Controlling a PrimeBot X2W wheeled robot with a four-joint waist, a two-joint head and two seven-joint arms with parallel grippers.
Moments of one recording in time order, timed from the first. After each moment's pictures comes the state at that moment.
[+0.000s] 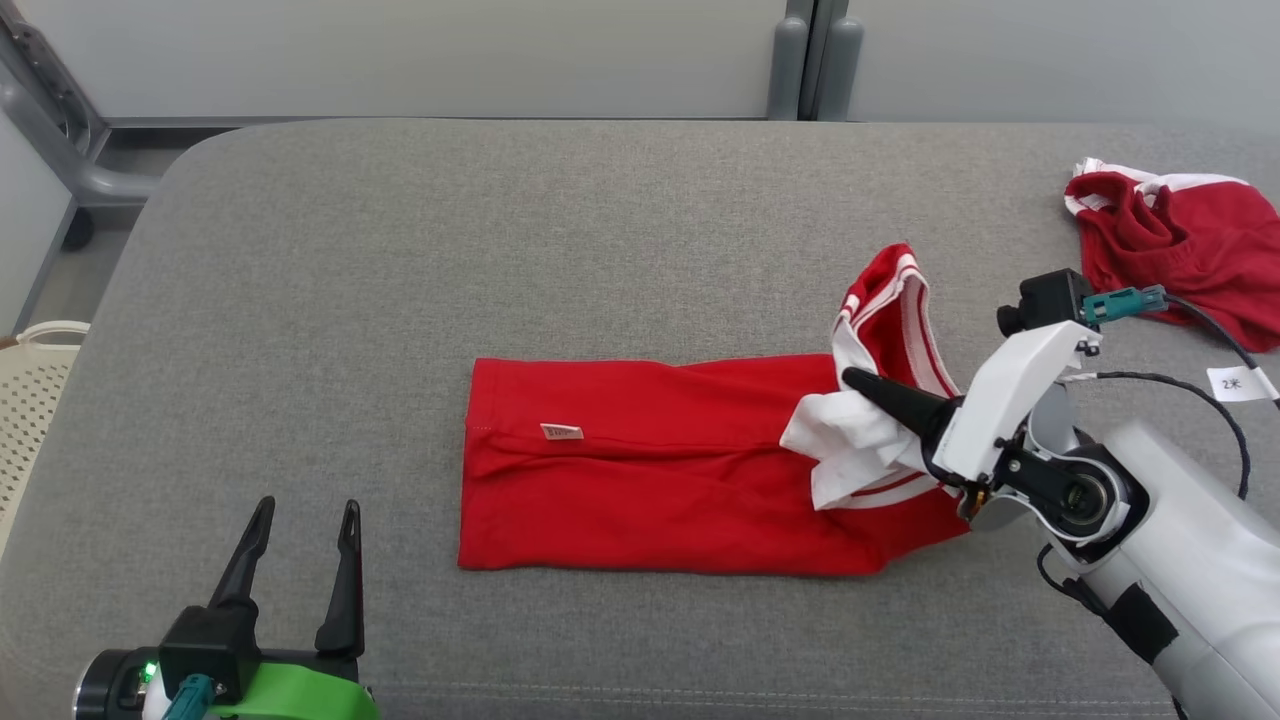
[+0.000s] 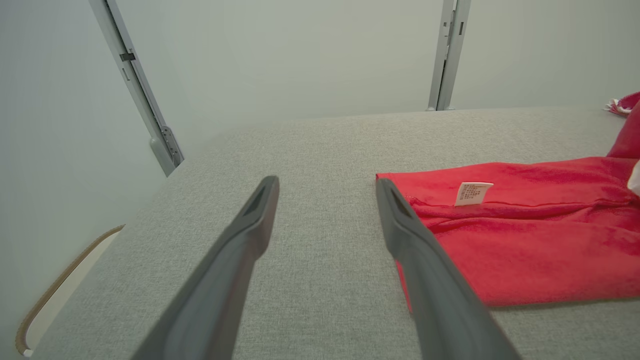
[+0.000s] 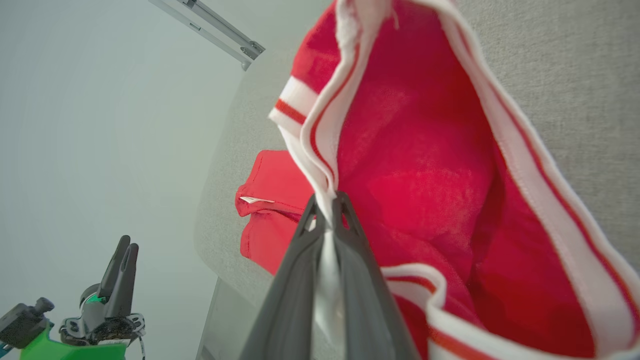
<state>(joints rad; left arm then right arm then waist) 0.03 0.12 0.00 0.17 -0.10 -0.13 -0.26 -0.58 -0.45 0.62 0.40 1.37 0.13 0.35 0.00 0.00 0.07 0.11</state>
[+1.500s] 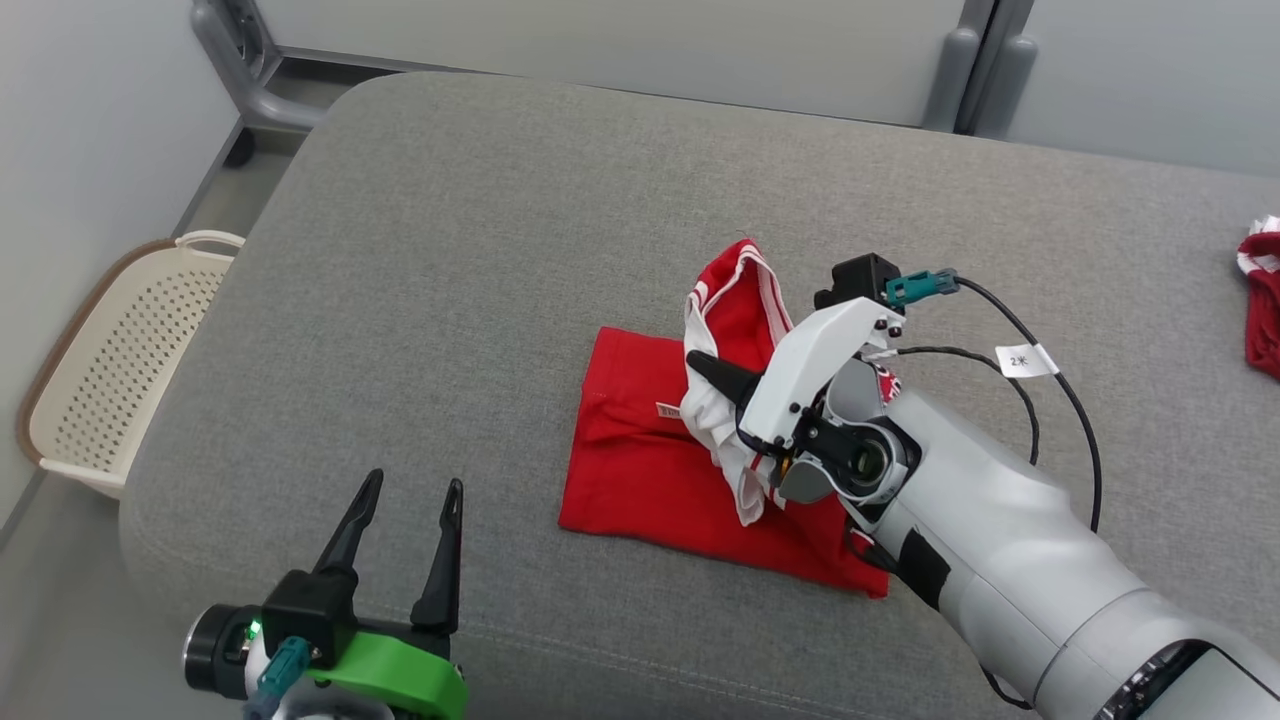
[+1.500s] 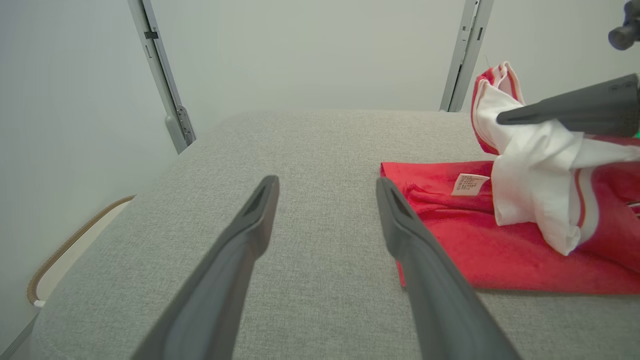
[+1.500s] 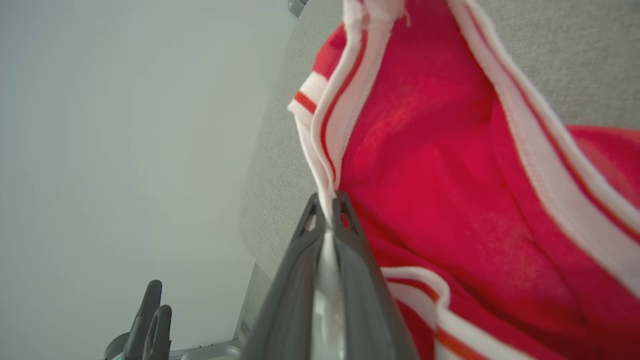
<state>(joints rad) -0.04 0.07 -0.13 0.23 -0.11 -0.13 -0.26 -0.83 -0.05 0.77 0.88 1.39 0.13 0.21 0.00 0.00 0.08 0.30</state>
